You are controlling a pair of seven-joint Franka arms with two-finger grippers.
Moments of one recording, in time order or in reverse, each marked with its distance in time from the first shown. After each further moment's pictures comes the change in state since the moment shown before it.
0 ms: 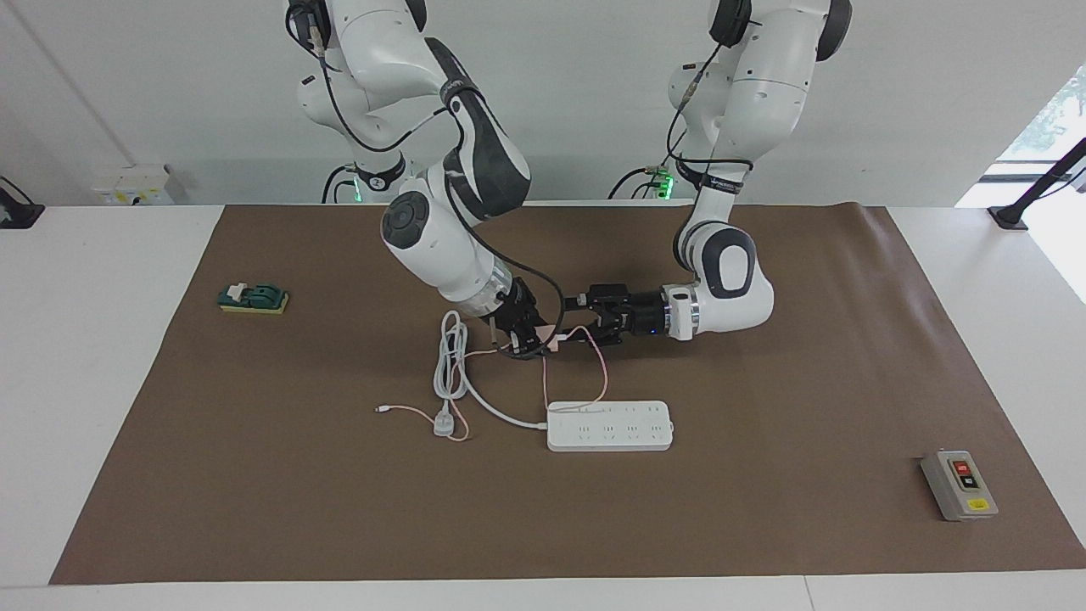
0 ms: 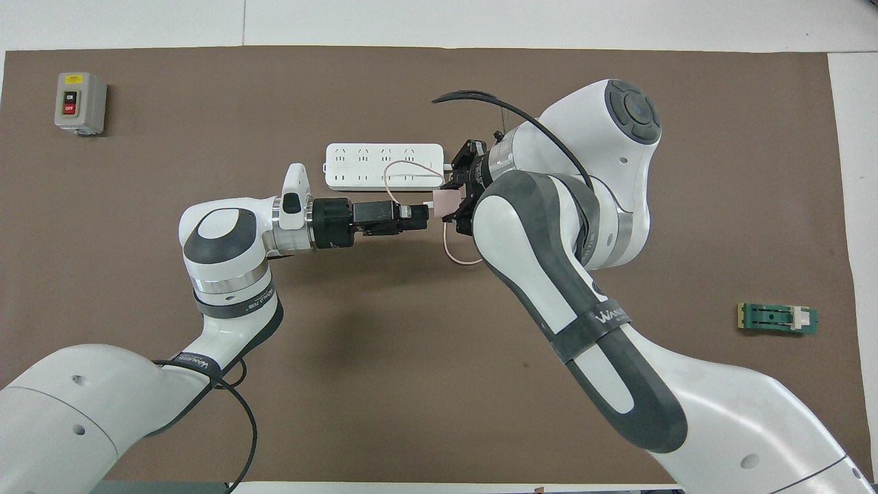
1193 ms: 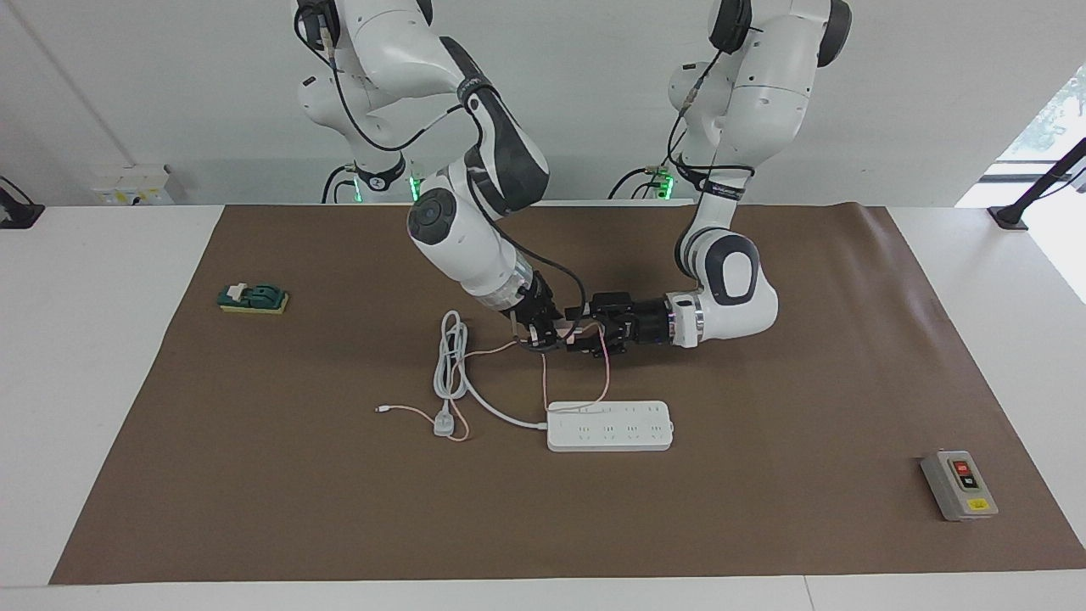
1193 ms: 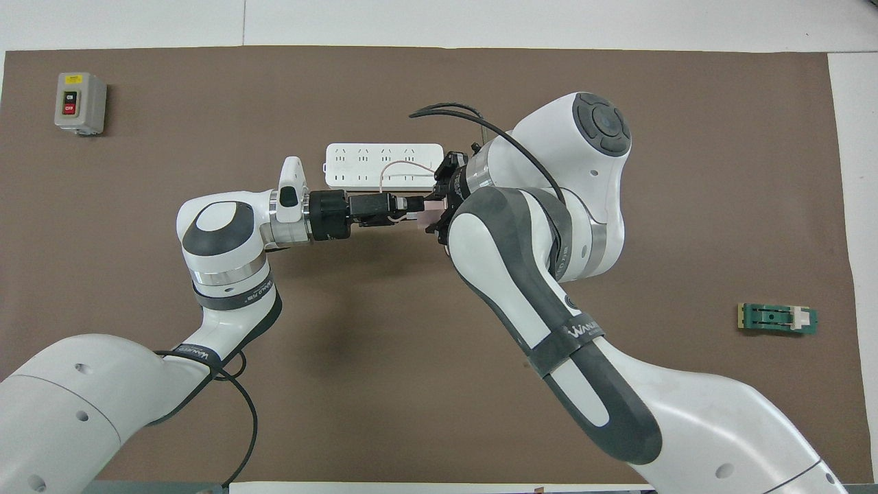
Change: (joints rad) left arm 0.004 0.032 0.012 0.034 0.006 0.009 0.027; right arm 0.041 0.008 -0.003 -0.001 0.001 0.008 0.046
